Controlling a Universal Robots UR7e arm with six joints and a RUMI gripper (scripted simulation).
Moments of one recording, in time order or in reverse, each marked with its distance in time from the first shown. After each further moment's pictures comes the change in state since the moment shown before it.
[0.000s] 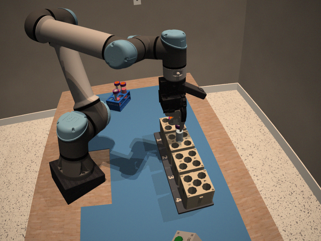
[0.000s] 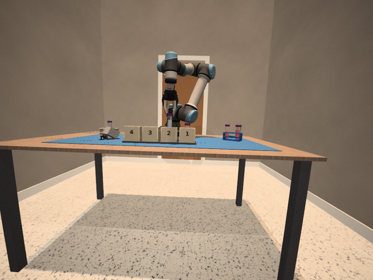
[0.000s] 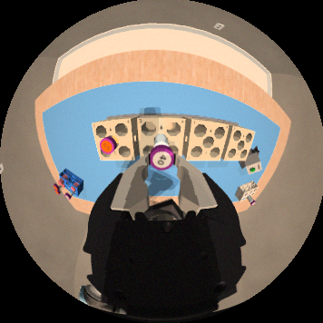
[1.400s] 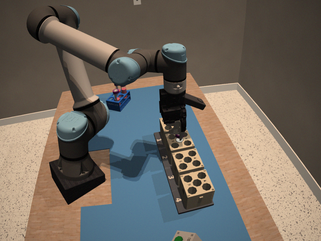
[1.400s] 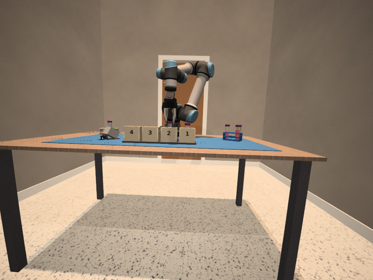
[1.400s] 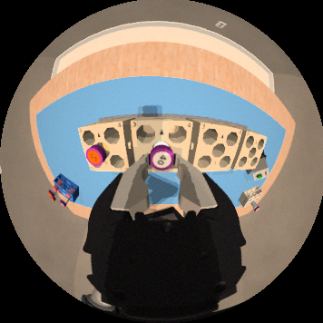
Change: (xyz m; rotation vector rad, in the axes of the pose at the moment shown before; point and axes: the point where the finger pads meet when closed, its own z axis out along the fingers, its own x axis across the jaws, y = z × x) arm 0.000 0.000 0.046 0.000 0.000 0.000
